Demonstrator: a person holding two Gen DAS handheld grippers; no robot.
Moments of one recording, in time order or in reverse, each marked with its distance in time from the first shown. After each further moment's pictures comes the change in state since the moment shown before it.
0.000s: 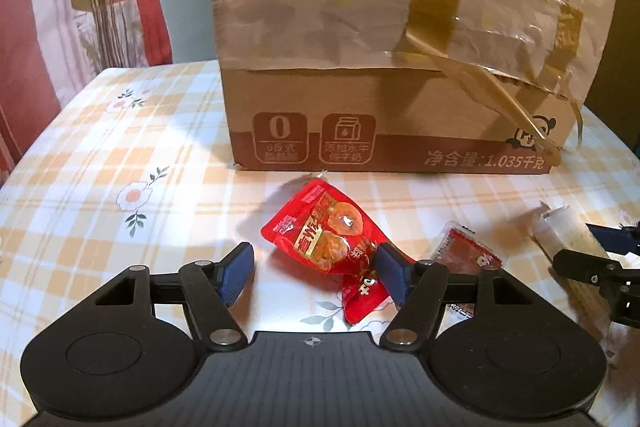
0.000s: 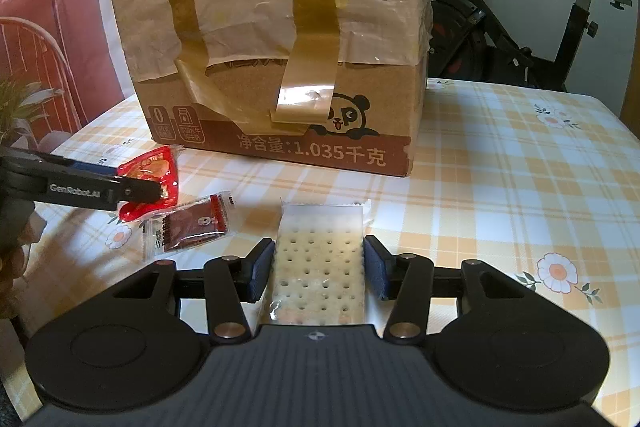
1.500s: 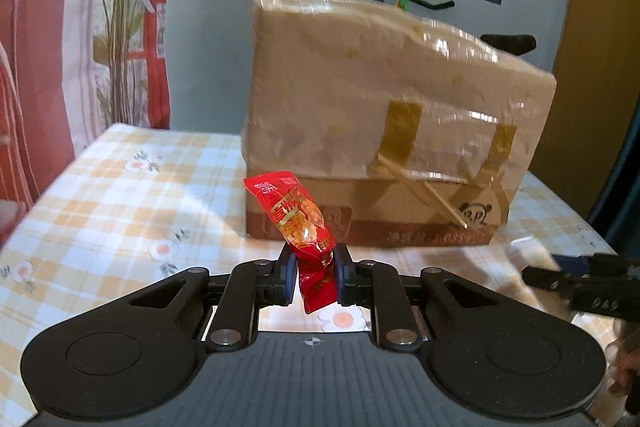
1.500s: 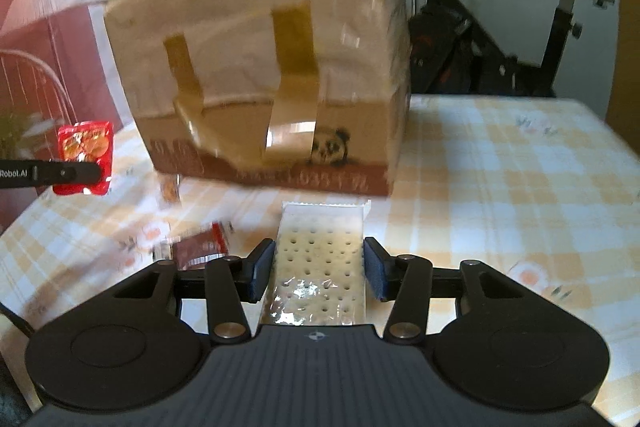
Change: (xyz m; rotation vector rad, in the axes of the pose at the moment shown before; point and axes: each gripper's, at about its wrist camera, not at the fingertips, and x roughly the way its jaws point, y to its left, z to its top) left arm -0.077 0.021 0.011 -0.046 -0.221 -0.087; right arm -0.035 -0.007 0.014 0.038 -0.082 -0.018
